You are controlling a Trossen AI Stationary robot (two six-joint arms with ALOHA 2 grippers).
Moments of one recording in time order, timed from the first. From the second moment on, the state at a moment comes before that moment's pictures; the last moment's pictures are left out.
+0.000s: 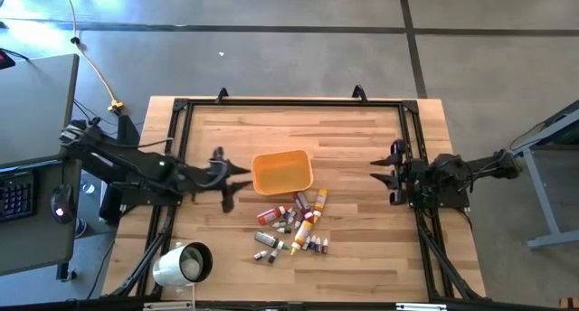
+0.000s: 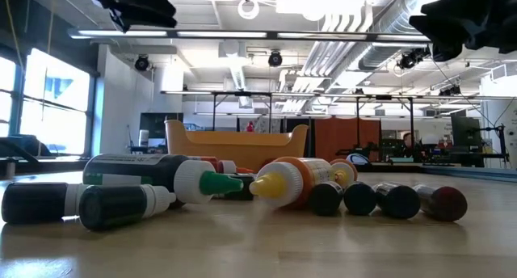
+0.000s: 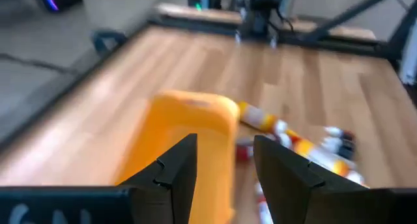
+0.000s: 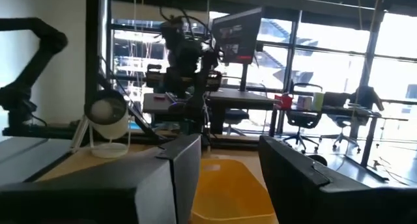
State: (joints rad) left arm -0.38 0.94 0.72 -0.22 -0.58 -0.32; right arm 0.21 0.05 0.05 0.22 0.27 -0.14
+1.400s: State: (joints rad) left arm -0.28 1.87 1.36 -0.84 -0.12 -0.69; right arm 0.22 0.59 0.19 0.29 0.28 0.03
